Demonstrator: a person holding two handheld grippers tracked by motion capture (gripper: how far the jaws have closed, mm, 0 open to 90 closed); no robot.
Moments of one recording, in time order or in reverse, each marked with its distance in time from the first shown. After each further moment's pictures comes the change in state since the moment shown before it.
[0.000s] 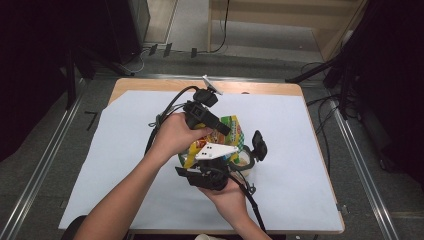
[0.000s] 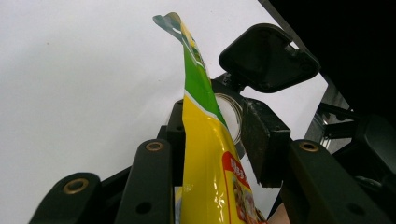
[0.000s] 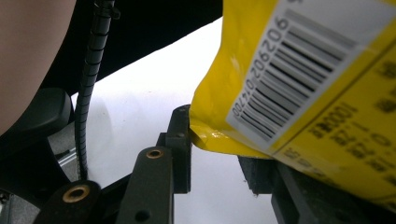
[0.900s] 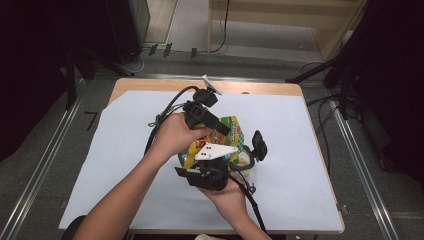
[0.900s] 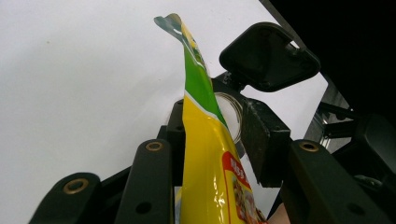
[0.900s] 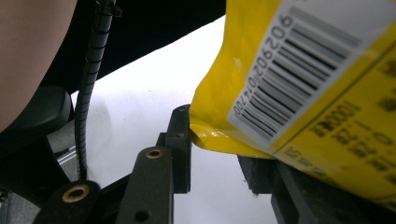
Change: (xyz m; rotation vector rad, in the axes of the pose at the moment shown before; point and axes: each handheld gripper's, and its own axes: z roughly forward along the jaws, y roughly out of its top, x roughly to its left) left arm 0.001 0.000 0.000 -0.001 -0.002 -0.002; right arm 0.000 0.000 0.000 0.003 -0.001 -0.008
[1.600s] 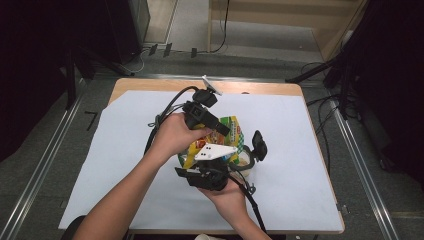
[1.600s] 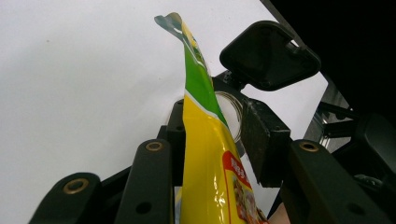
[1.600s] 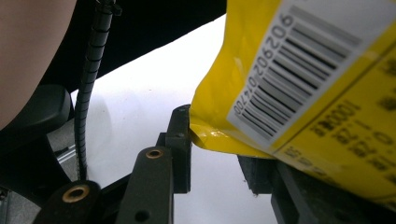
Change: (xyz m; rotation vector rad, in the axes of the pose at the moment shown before) left arm 0.001 -0.001 0.000 0.006 -0.001 0.000; right arm 0.000 0.000 0.000 0.006 -0.001 -0.005
